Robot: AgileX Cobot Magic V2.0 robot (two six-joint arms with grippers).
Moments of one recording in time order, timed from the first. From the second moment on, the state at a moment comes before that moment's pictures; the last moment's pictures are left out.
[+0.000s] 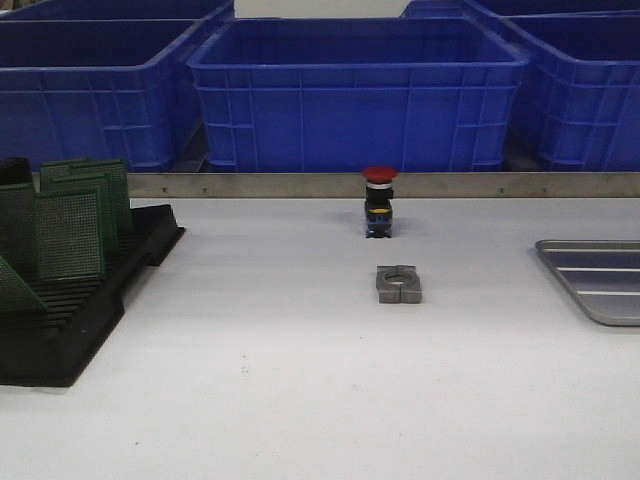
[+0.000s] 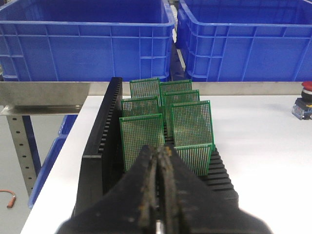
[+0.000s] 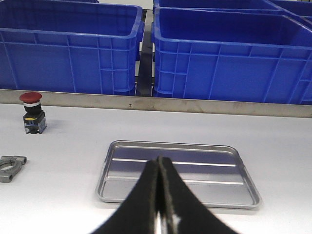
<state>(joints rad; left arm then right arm) -0.09 -0.01 0.00 0.05 0.17 -0.10 -0.06 -0.01 0.03 -0.07 0.07 0.02</state>
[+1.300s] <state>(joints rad) -0.09 0.60 -0.68 0.04 0.64 0.00 -0.06 -0.01 0.03 -0.07 0.07 0.02</state>
